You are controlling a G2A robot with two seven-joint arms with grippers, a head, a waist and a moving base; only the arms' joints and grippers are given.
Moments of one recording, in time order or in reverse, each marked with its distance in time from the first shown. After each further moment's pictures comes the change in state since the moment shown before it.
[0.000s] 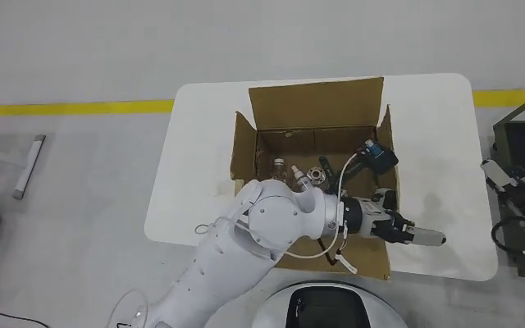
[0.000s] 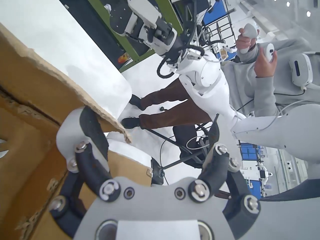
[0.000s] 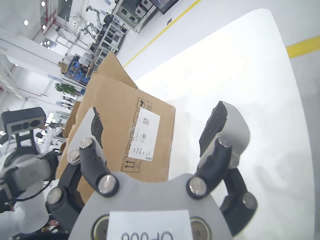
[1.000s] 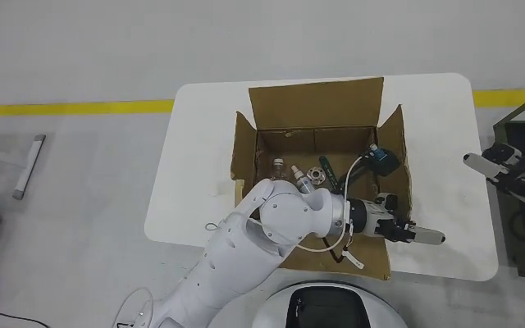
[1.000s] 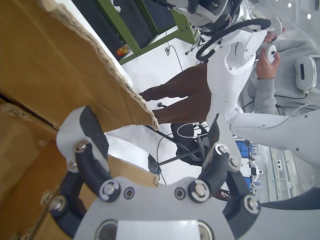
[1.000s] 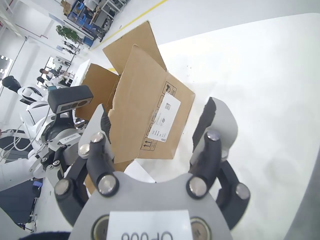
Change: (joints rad) left arm 0.003 -0.018 0.016 0.079 -0.018 0.001 0.004; right arm 0.228 0.072 0.067 -0.048 -0.015 0.034 0.472
